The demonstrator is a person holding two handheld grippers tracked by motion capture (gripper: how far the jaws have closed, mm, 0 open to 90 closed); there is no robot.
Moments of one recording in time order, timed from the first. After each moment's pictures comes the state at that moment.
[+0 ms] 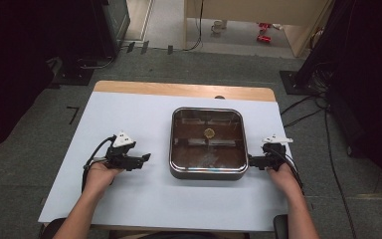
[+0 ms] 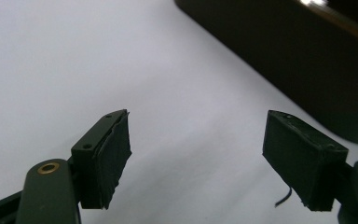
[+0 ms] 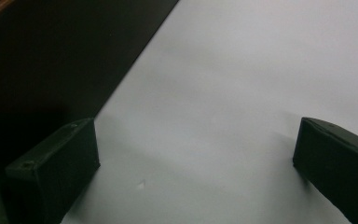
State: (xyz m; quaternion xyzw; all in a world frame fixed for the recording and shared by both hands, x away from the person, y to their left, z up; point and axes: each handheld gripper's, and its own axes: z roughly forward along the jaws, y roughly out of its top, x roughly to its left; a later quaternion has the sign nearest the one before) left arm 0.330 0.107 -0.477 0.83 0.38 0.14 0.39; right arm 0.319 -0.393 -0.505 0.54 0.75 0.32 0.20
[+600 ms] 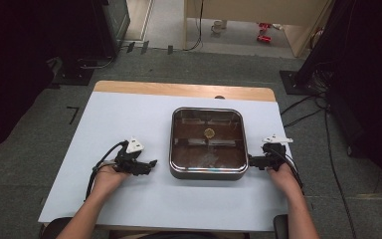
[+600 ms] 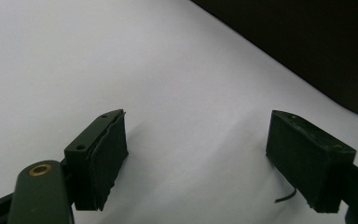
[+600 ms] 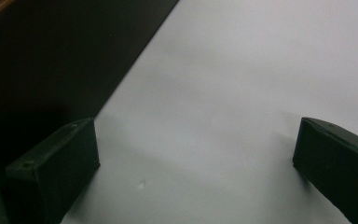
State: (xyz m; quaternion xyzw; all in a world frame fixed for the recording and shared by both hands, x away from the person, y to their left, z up) left arm 0.326 0.086 -0.497 0.85 0.35 0.15 0.36; right arm 0.319 -0.393 -0.505 0.54 0.75 0.32 0.20
